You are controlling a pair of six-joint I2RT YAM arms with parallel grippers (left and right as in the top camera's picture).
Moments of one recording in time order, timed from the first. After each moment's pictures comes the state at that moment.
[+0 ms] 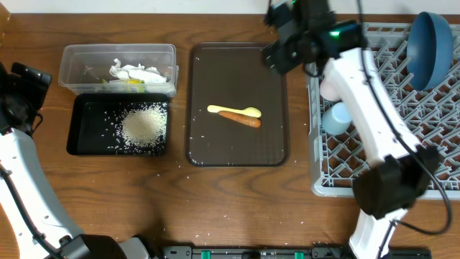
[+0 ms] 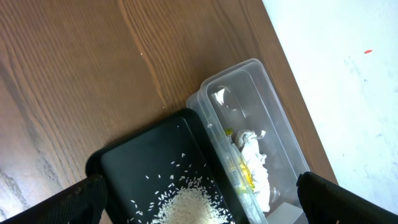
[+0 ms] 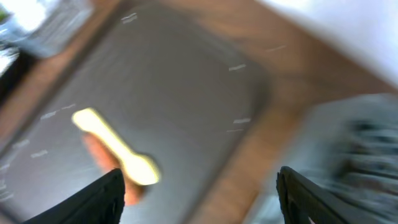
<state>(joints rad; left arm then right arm) 0.61 1.46 1.49 -0.87 0.10 -0.65 0.37 2.00 2.00 -1.01 -0.18 -0.18</state>
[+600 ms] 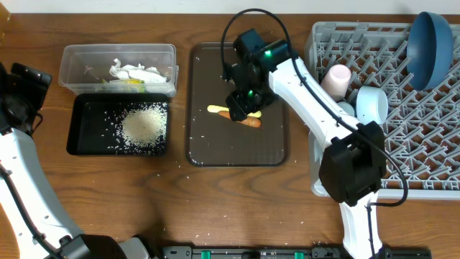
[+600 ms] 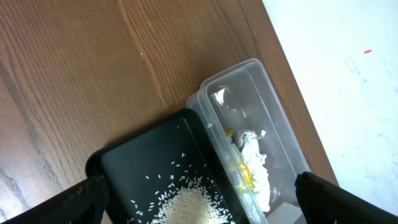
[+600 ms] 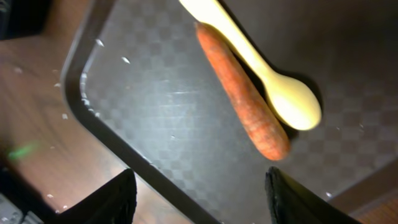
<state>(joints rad) 0.61 1.46 1.49 -0.87 0.10 -0.65 0.55 2.19 1.99 -1.25 -0.27 -0.05</state>
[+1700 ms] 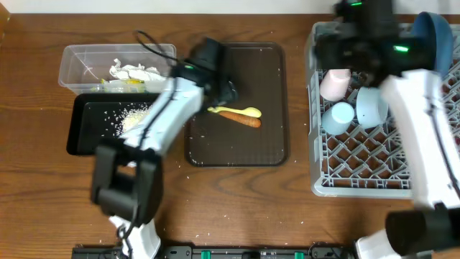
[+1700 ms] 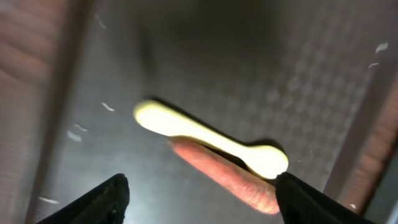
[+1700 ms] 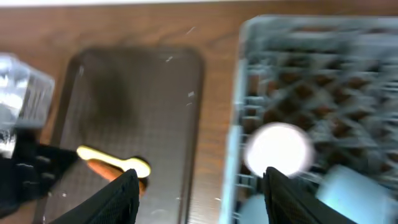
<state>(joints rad) -0.40 1.94 1.49 -0.78 0.04 -0.80 0.14 1.69 1.82 -1.00 -0.12 0.16</state>
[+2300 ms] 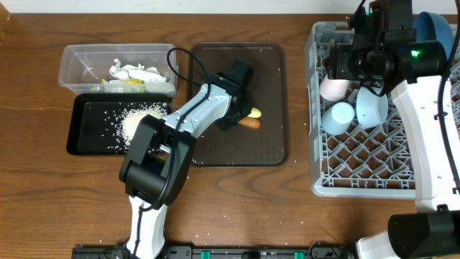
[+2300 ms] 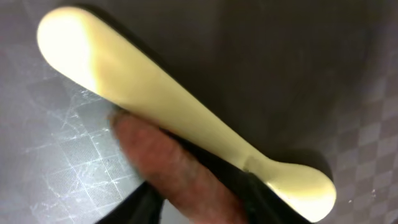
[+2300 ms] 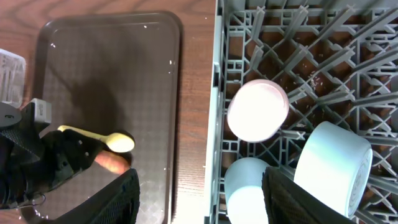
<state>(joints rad) -0.50 2.11 1.49 -0.73 0.02 -1.07 0.11 1.68 1.77 -1.09 -0.10 0.16</state>
